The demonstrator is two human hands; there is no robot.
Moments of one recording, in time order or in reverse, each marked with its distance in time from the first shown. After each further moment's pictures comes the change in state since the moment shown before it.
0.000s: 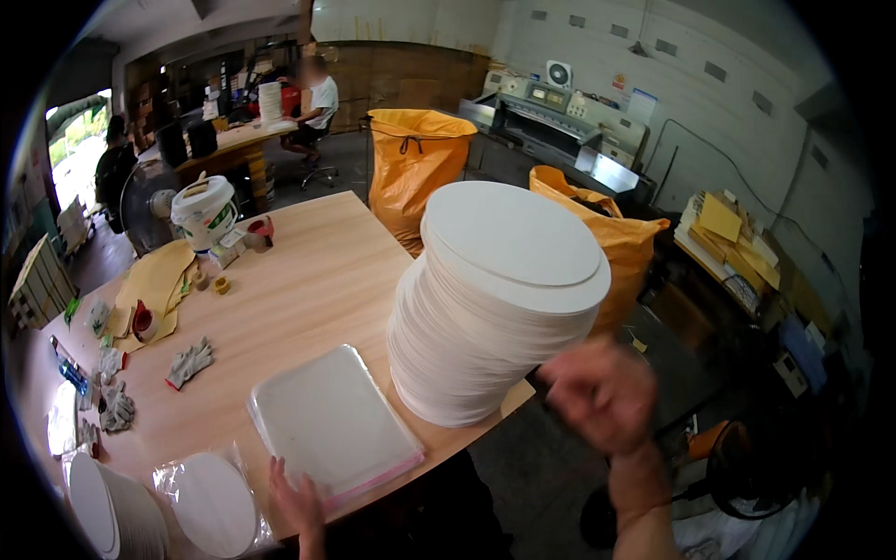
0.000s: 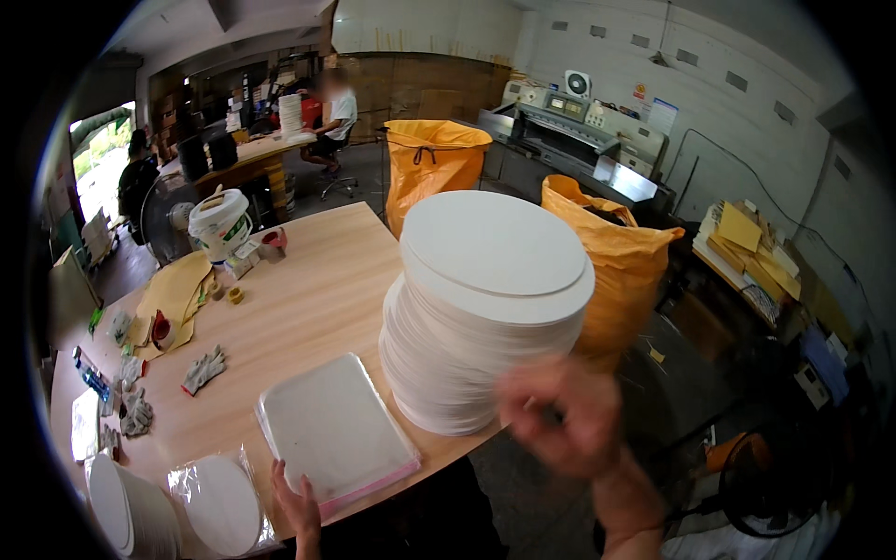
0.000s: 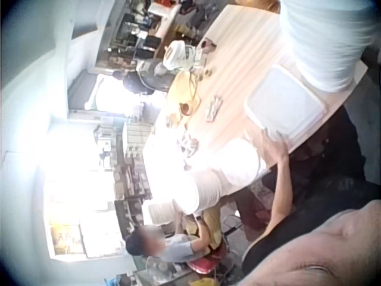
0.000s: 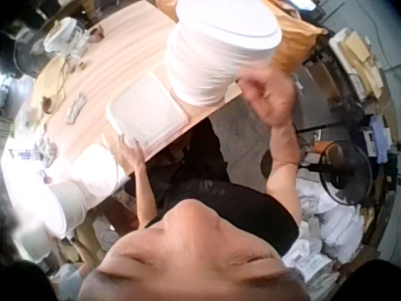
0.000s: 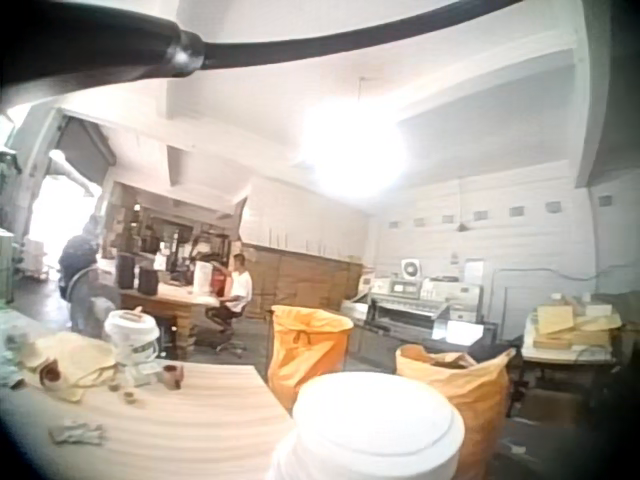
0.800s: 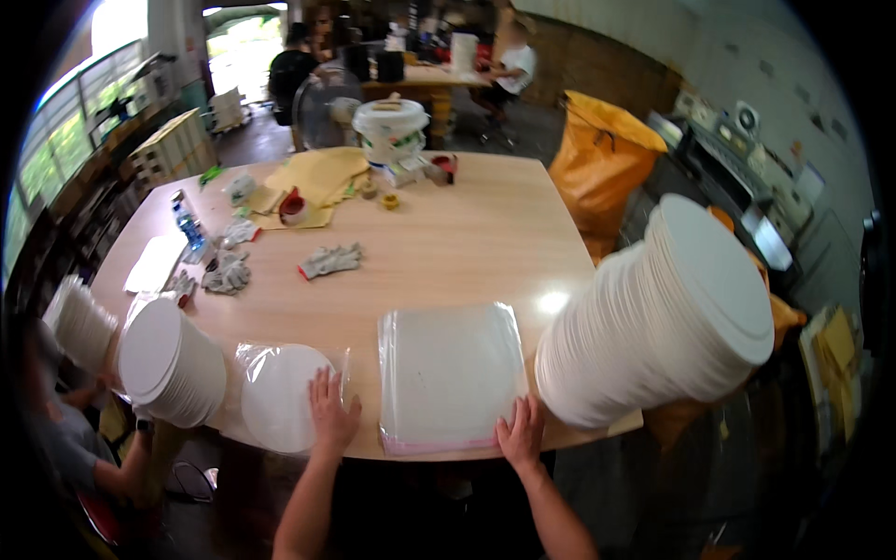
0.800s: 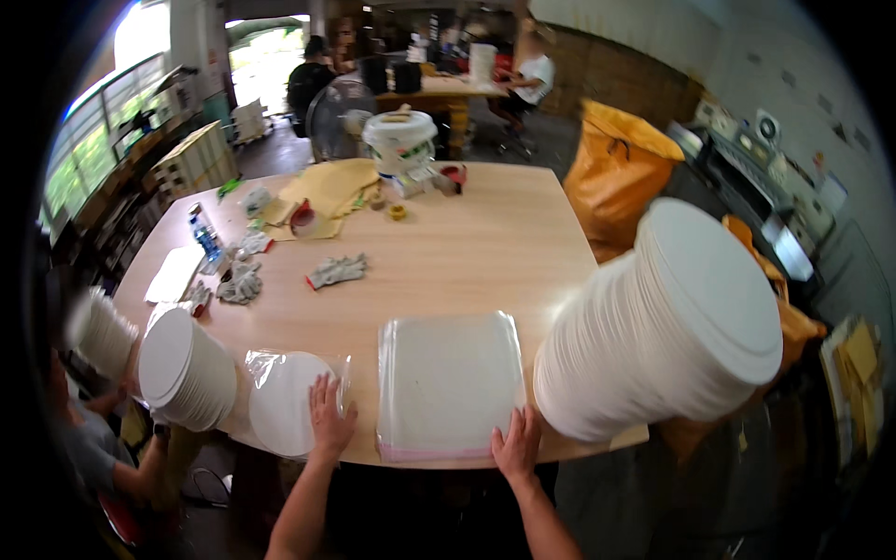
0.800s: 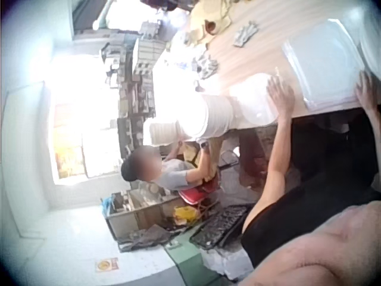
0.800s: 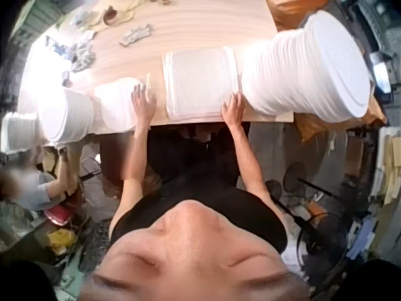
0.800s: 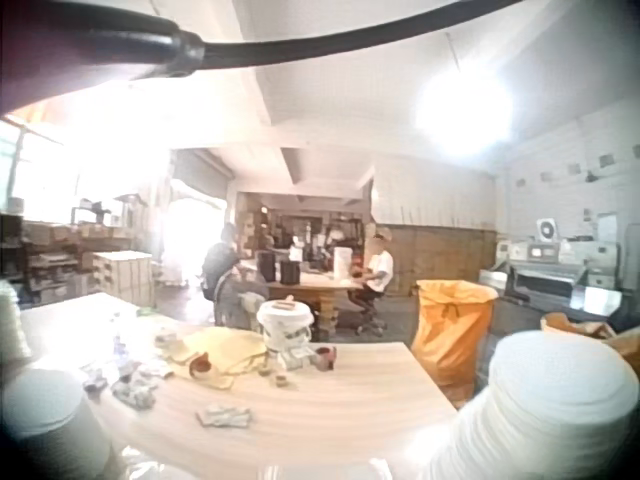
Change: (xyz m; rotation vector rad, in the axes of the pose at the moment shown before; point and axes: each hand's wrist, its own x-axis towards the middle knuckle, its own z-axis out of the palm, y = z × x) left_hand 0.033 -0.086 -0.062 0.384 -0.030 0.062; right_hand -0.216 0.143 0.329 -0.209 -0.279 0.337
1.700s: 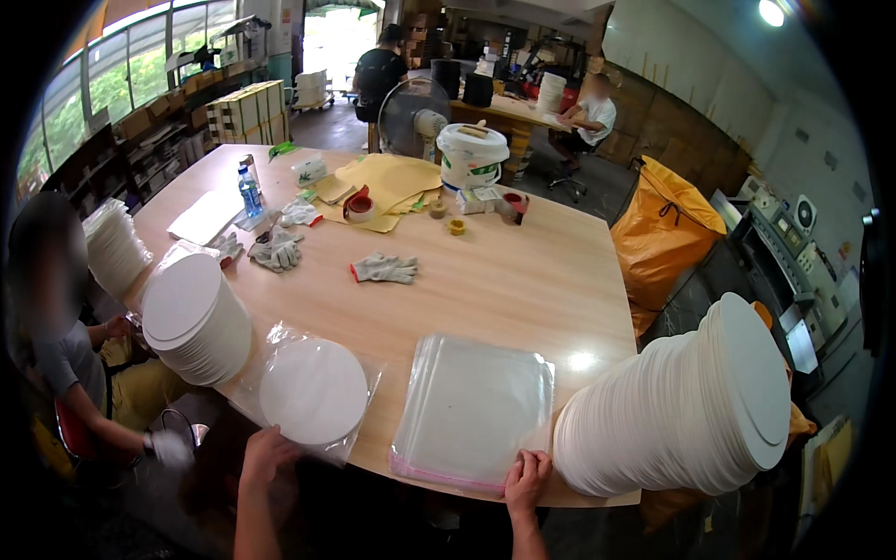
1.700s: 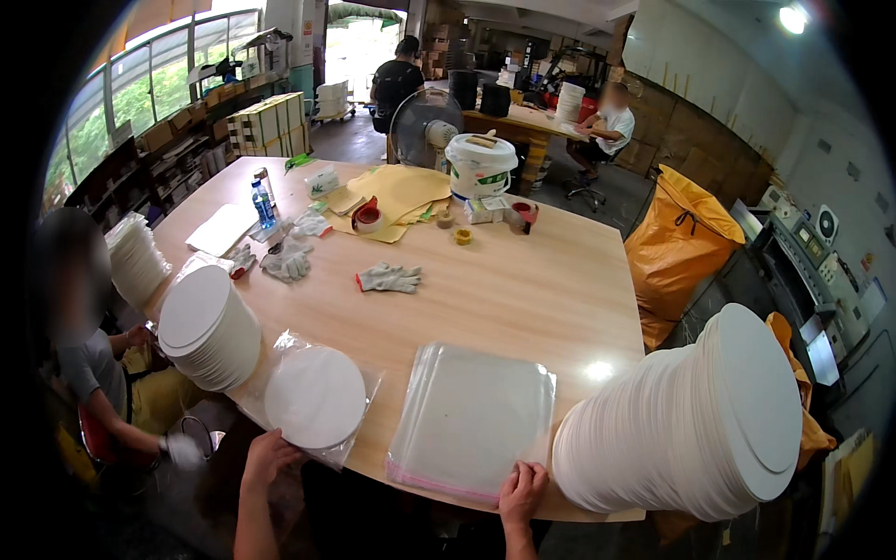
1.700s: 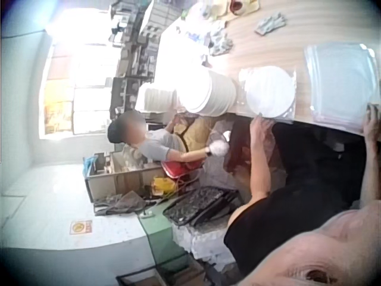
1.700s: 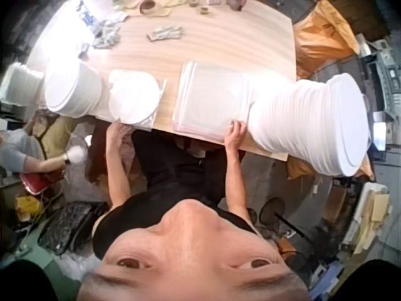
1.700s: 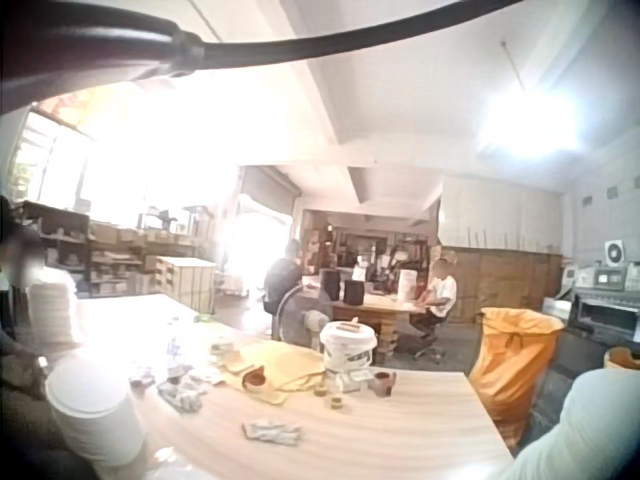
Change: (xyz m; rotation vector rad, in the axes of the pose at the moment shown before) left_hand -0.103 -0.088 -0.115 -1.267 0.070 -0.994; right_hand 0.011 -0.003 0.010 0.105 0.108 -0.057
